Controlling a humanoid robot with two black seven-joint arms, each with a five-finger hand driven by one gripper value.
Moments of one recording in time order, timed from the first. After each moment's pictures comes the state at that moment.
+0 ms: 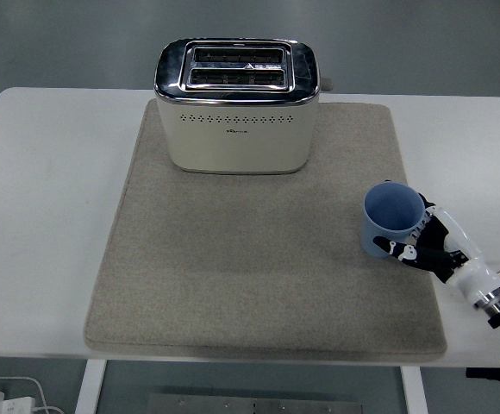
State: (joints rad) left arm -0.13 0.00 -0.09 -0.15 -0.05 -0.09 0.18; right arm 0.29 -0.62 0.58 1.37 -0.59 -0.03 0.61
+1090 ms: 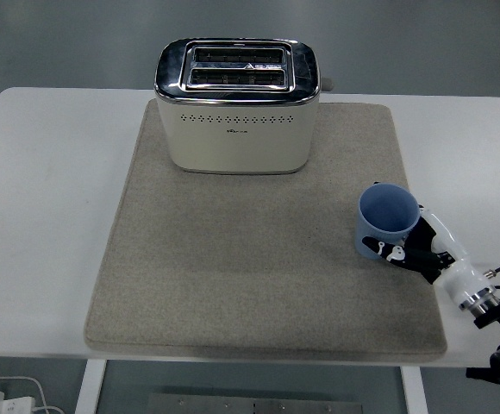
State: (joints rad) left arm -0.13 0.00 -0.09 -0.15 -0.05 -0.09 0.17; right arm 0.29 -0.57 0.59 1.33 -0.60 -0.01 0.61
